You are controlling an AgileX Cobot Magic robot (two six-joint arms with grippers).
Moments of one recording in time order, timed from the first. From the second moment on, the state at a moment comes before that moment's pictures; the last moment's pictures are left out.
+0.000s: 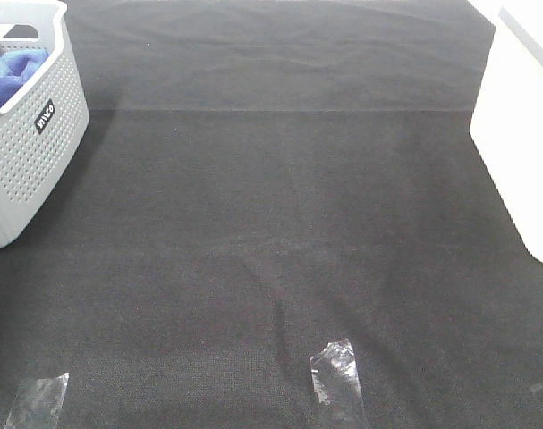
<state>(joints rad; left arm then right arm) 0.12 2.32 -2.02 0.43 1.05 1.05 -0.05 0.00 -0.50 0.00 1.07 -0.11</state>
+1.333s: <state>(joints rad) 0.02 1.78 -2.02 0.23 1.07 0.82 -0.05 0.00 -0.50 0.00 1.07 -0.11</state>
